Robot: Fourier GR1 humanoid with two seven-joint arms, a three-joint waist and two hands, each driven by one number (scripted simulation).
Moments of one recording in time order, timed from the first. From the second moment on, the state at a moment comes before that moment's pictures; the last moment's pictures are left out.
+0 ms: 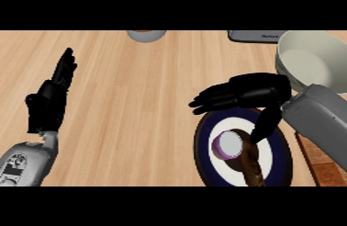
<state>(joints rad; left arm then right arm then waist) -0.26 0.38 -0.13 -1.55 0.00 0.29 0.15 -0.83 -0.67 0.73 -1.29 0.21 0.57 -0.68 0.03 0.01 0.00</state>
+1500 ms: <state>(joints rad) -0.25 0.33 -0.06 -1.54 -0.06 0.23 0.15 -0.76 -0.44 0.95 -1.05 0.66 0.35 -0.80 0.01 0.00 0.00</state>
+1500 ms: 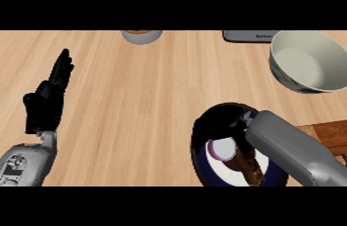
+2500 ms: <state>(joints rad) -0.19 0.31 -0.01 -1.58 -0.09 0.22 0.18 -0.57 -0.41 0.77 -1.14 0.66 0.27 -0.61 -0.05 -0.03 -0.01</state>
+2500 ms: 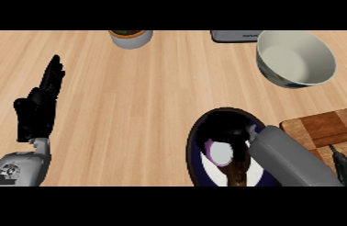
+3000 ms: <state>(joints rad) -0.13 0.33 0.02 -1.61 -0.09 0.23 0.18 -0.25 -0.35 0.58 -1.51 0.50 0.16 -0.19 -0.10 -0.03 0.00</state>
